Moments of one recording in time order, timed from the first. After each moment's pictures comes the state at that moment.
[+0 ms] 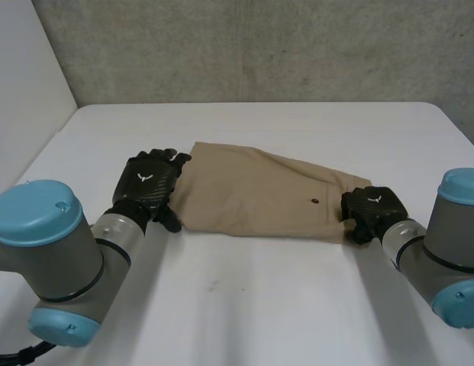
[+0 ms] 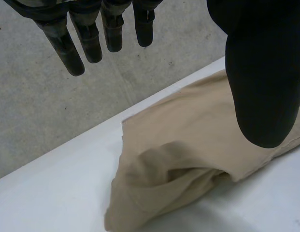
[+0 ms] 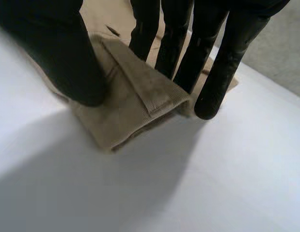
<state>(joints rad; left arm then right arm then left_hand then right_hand) 4.24 -1.93 -1.77 3.58 -1.57 3.31 1.83 -1.03 1.66 -0.24 1.42 2.80 0.19 0.20 0.21 0.20 0.05 0.85 1.11 1.08 1.12 0.88</state>
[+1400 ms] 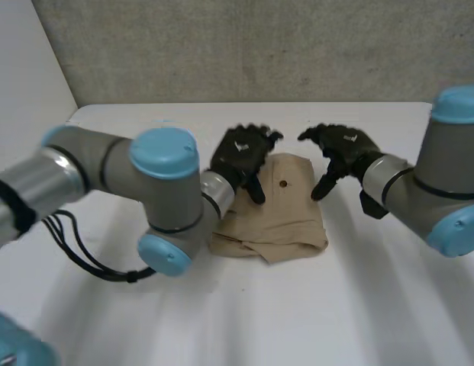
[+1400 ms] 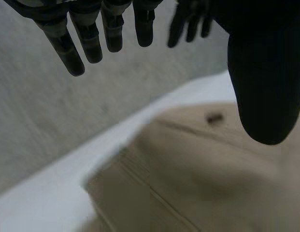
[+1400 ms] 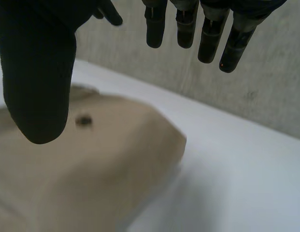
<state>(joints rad) 4.01 -2.41 -0.94 3.26 -1.51 3.27 1.91 -0.99 1.22 0.04 1.29 3.09 0.19 0.21 0.21 0.21 0.05 0.20 0.22 0.21 0.23 0.06</state>
